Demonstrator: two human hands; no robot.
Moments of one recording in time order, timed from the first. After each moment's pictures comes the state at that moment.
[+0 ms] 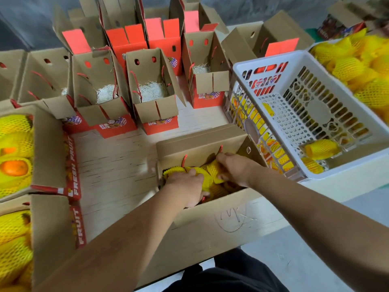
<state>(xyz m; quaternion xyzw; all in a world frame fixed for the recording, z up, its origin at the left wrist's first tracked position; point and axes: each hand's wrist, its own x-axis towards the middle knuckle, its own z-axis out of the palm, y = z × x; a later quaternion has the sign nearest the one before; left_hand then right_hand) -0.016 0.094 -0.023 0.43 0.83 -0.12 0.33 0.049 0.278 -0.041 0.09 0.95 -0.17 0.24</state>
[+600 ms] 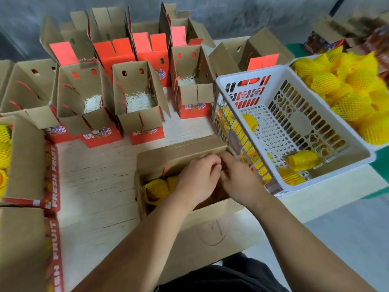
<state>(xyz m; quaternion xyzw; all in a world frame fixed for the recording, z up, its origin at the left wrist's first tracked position) 0.015 0.163 0.003 0.35 0.84 0.37 0.20 0.100 0.286 0.001 0.17 0.91 -0.36 -0.06</state>
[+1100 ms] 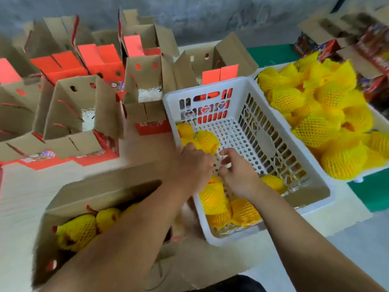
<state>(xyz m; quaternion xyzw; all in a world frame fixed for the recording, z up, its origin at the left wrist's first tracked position) 0.001 0.387 -0.008 0.46 0.88 0.07 0.05 0.100 0.528 -0.027 0.24 0.89 -0.40 0.00</state>
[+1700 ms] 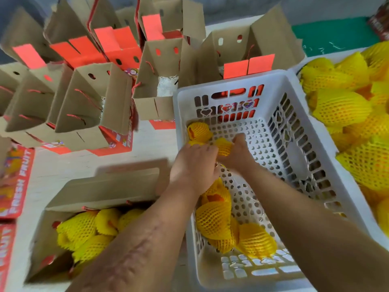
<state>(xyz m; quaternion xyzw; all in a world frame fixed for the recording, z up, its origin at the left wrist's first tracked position) -0.036 0.433 -0.013 0.38 0.92 -0.01 0.03 -0.028 0.594 -0.119 0.28 0.85 -0.44 0.08</state>
